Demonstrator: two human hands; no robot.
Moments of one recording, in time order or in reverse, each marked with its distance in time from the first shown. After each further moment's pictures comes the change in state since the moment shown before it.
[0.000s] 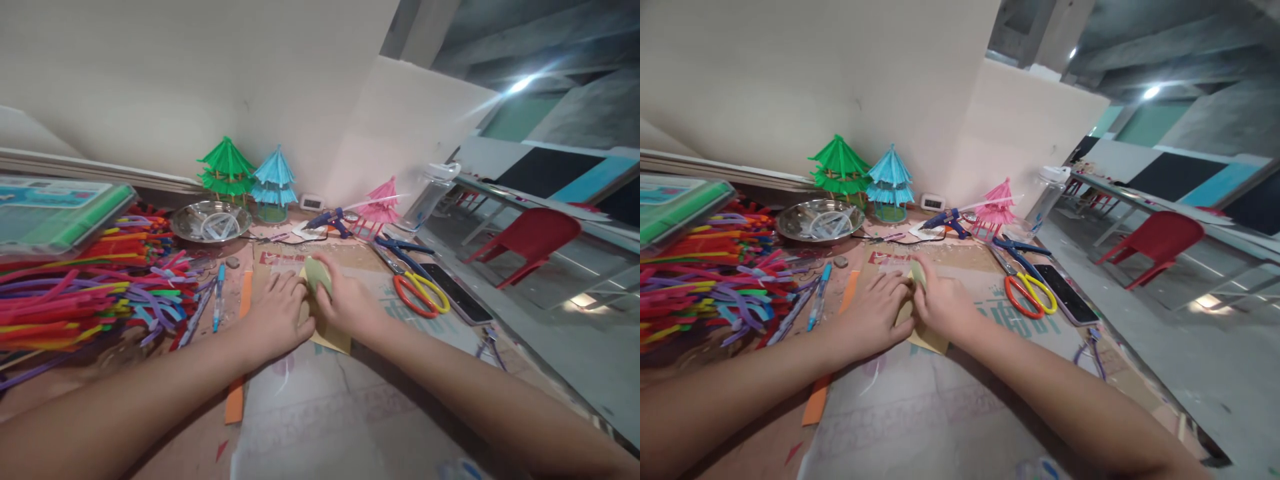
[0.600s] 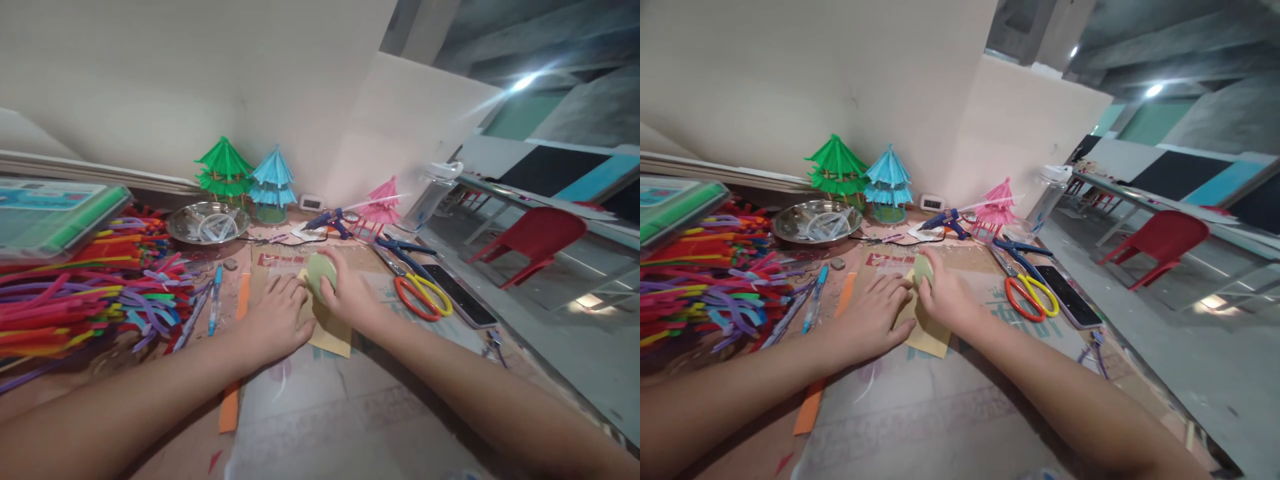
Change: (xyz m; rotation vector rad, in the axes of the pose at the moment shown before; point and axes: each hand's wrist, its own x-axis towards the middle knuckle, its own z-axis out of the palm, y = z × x) left_hand 0.002 0.001 -0.001 -0.039 -0.008 -0.014; right_hand 0.009 0.013 0.001 0.081 0.077 0.004
